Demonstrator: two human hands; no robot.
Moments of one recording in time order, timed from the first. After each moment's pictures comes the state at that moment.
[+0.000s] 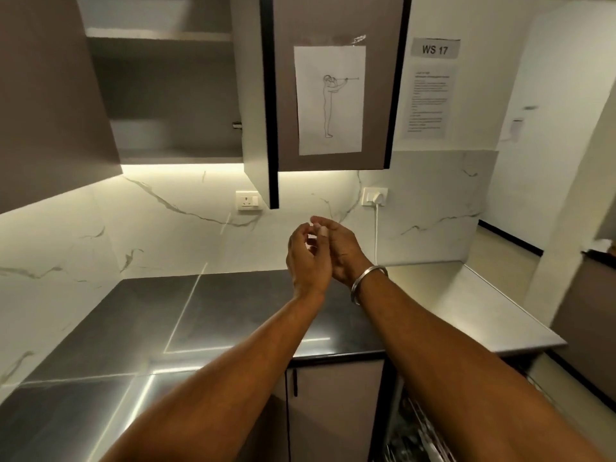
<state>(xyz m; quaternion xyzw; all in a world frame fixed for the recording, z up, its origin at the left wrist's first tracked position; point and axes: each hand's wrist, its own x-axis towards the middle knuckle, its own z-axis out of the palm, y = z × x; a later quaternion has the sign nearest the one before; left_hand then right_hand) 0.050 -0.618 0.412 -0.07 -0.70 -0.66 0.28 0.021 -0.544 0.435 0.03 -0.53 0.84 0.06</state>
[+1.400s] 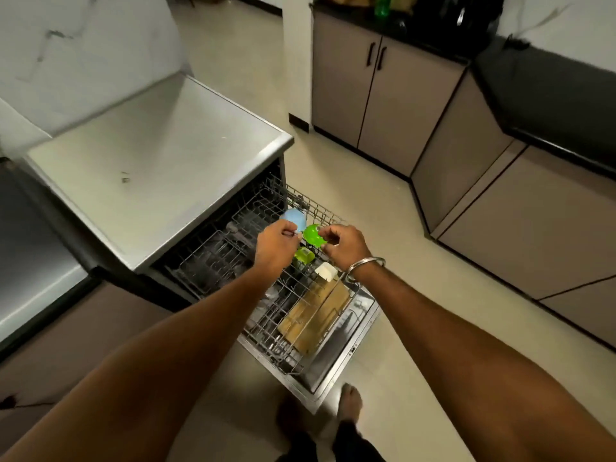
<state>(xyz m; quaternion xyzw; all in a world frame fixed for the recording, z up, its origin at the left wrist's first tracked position) 0.171 -0.062 0.053 -0.31 -0.83 -0.39 -0.24 0.315 0.046 0.046 -0.42 -0.79 0.43 0.13</state>
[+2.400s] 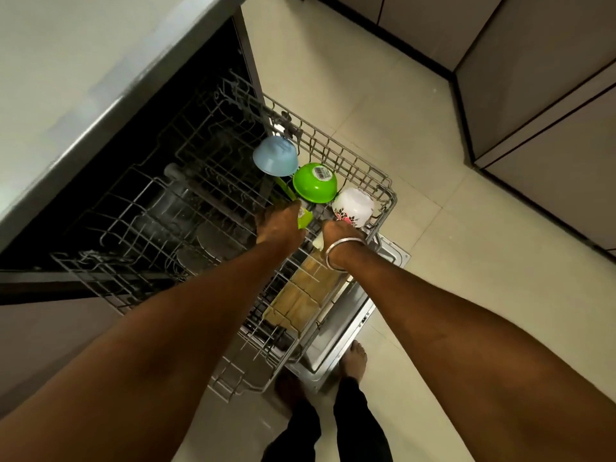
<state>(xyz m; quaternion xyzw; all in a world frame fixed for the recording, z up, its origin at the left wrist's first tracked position) 0.114 0.069 -0.288 -0.41 -0.86 0.00 -0.29 0.253 0.133 -0.237 -0.41 -0.85 0.24 -0.21</state>
